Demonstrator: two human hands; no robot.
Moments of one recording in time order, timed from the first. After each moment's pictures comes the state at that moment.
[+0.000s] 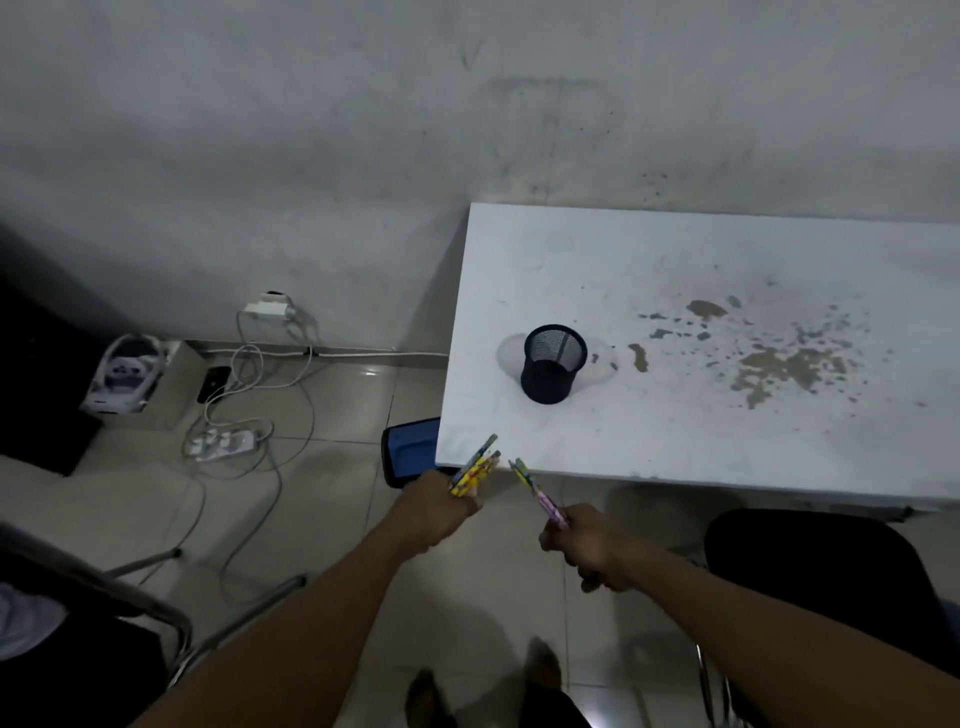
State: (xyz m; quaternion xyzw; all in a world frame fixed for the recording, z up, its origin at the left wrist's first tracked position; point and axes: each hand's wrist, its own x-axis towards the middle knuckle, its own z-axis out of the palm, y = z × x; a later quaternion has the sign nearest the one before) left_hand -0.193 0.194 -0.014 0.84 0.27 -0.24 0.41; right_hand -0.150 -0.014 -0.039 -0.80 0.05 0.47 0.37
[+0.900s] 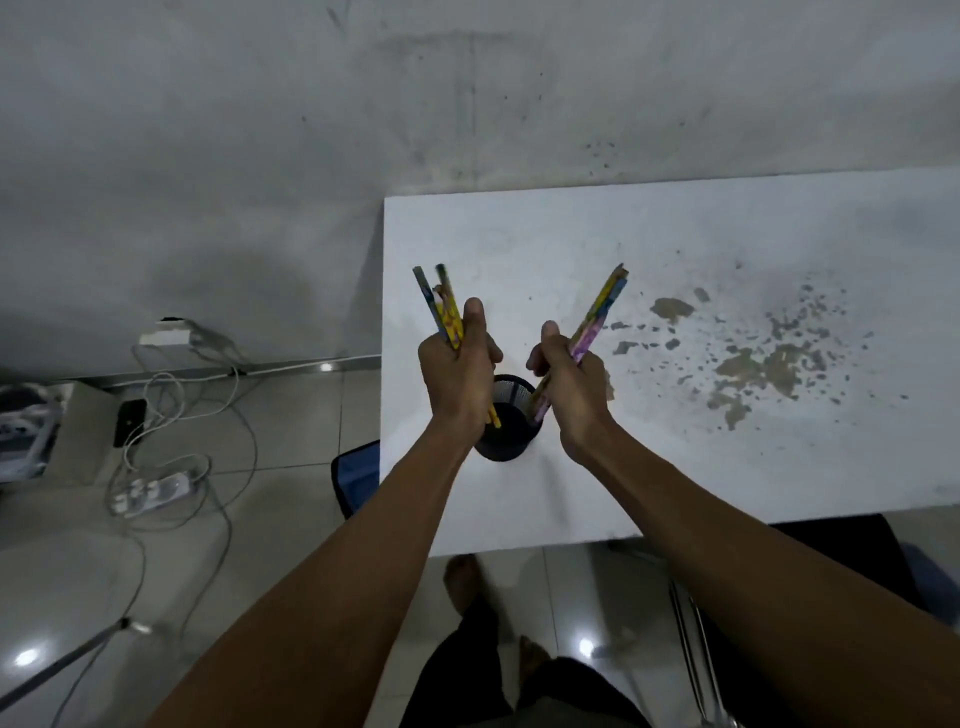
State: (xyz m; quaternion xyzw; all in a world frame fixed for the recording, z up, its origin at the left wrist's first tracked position) left_hand 0.060 0.138 0.024 0.64 0.29 0.11 0.70; right_hand 0.063 0.031 0.013 -0.72 0.16 0.08 0.68
